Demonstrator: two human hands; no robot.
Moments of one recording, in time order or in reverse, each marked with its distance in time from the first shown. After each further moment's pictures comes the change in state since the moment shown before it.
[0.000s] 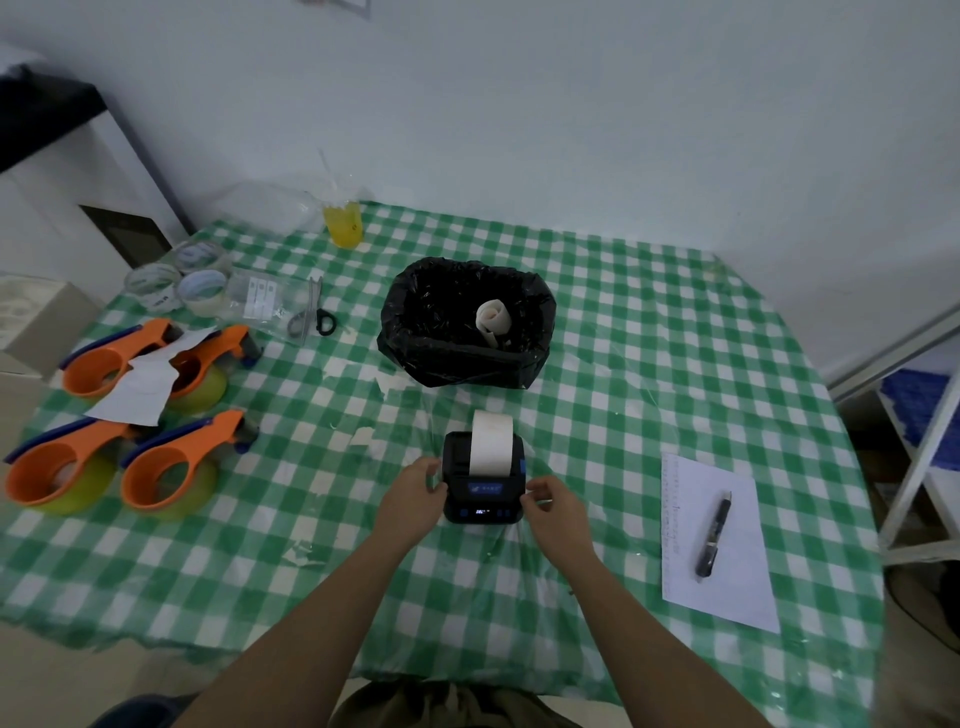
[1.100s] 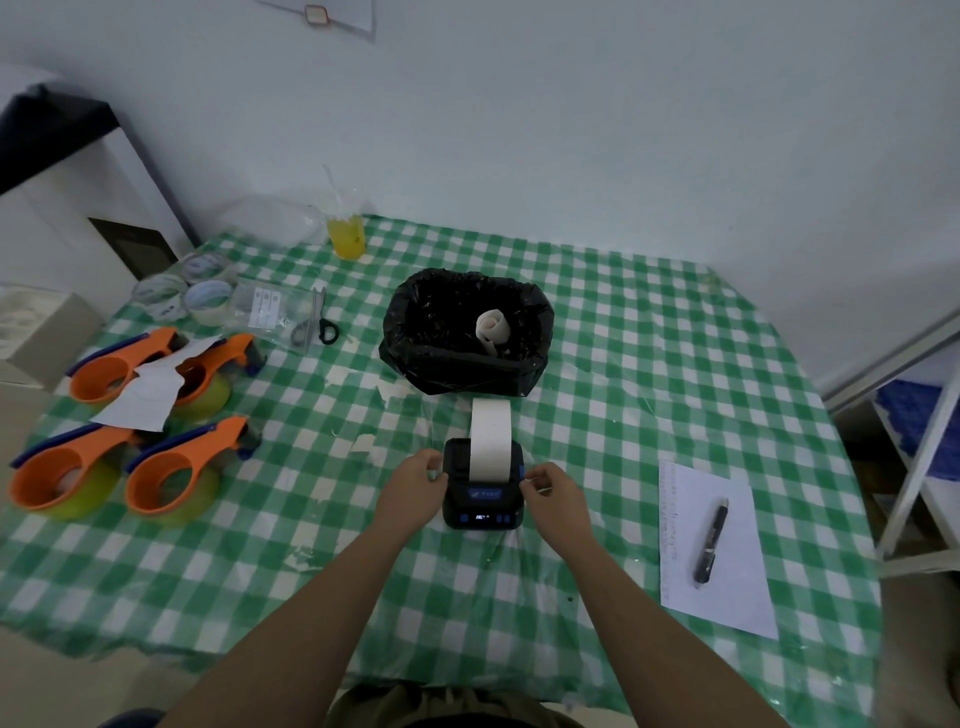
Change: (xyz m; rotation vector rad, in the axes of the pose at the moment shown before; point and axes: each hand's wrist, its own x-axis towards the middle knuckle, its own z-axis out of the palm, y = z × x) left_hand 0.006 0.009 -0.009 0.040 0.038 0.028; right_hand 0.005 -0.022 -0.009 -0.002 0.030 -0.057
